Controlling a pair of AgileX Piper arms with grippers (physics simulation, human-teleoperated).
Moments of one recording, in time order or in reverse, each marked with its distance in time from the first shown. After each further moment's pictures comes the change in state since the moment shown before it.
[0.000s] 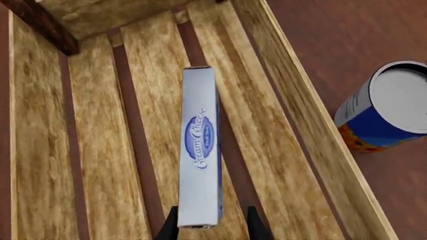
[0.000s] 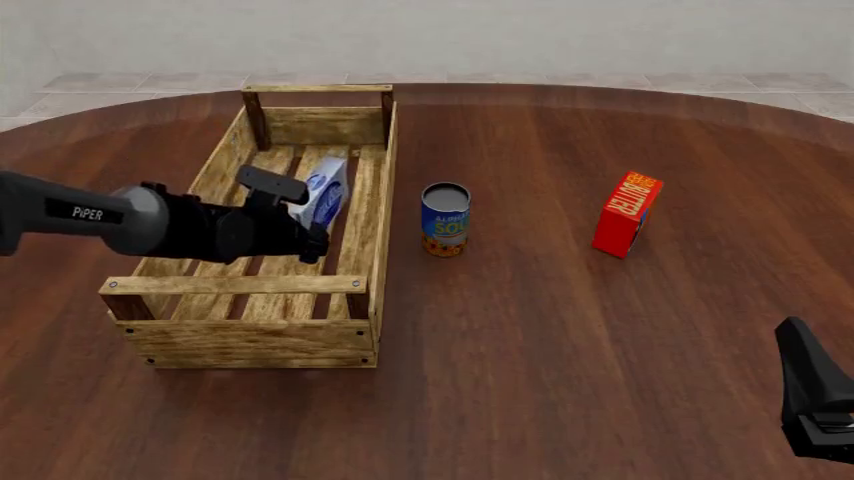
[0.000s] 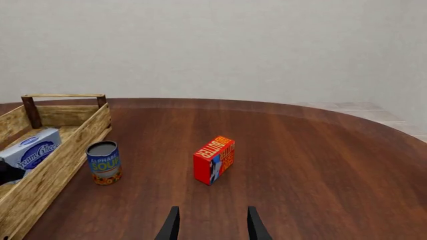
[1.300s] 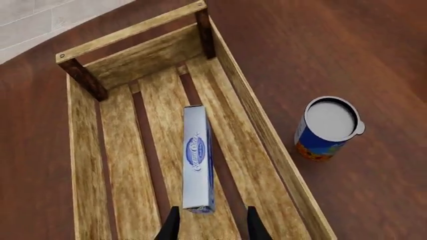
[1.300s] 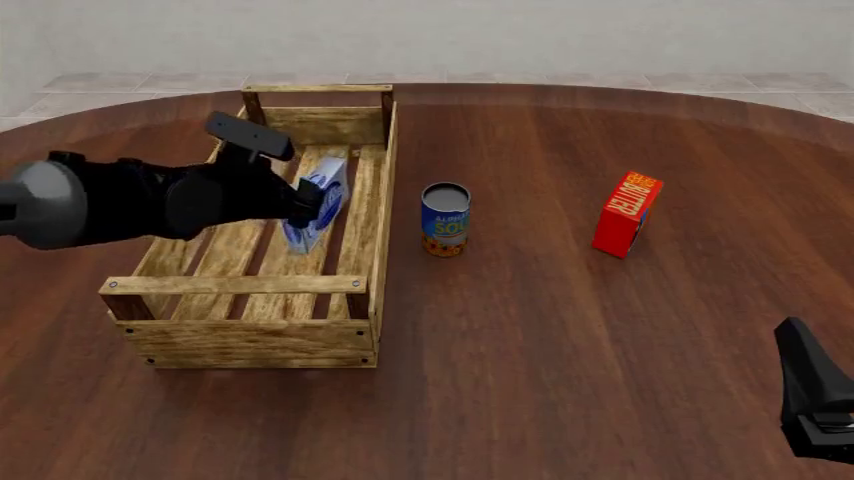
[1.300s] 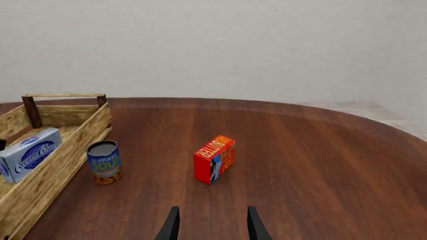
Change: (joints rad) left arm -0.042 -0.282 0.073 0.057 0.012; right arm 0.001 0.000 0.000 0.002 0.002
